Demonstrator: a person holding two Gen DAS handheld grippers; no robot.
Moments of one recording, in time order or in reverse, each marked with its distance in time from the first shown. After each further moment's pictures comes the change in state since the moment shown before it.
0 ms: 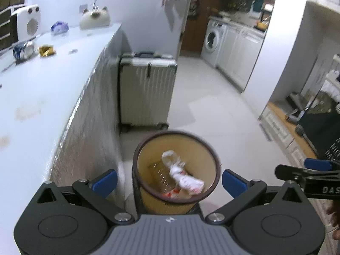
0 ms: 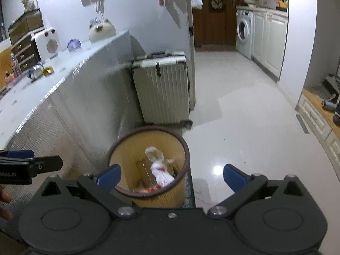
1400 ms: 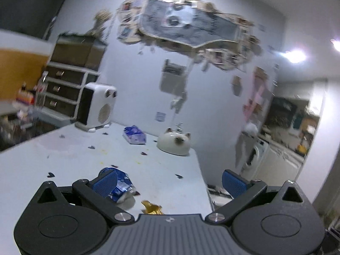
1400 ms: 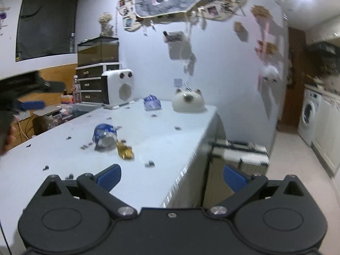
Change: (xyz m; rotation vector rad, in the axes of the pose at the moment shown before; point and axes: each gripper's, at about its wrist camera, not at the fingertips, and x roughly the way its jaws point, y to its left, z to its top) left arm -0.095 0.274 0.206 -0.291 -0.556 0.156; right arm 0.049 0.233 0.196 -0.301 -0.333 0.274
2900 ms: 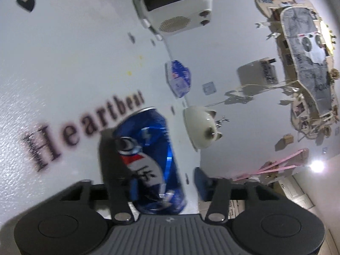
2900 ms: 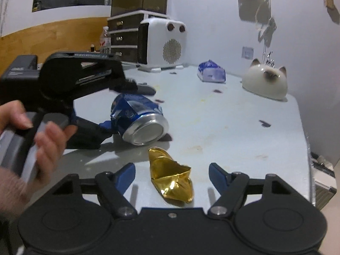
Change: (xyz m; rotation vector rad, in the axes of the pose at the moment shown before) left arm 0.227 0.164 -0.072 -0.867 0.248 -0.152; right arm 0.282 0.118 0.002 -0.154 0.183 0.199
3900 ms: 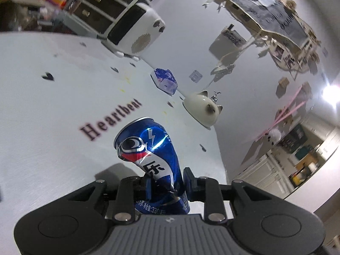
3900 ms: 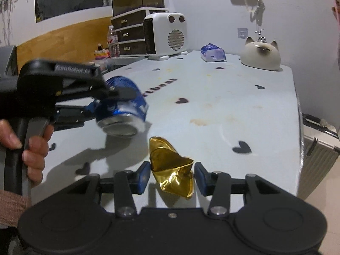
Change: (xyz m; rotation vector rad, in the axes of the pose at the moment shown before) left arm -0.109 -0.044 -0.084 0.483 -0.074 0.159; right arm -0.099 0.012 -0.049 0.119 0.056 0.078
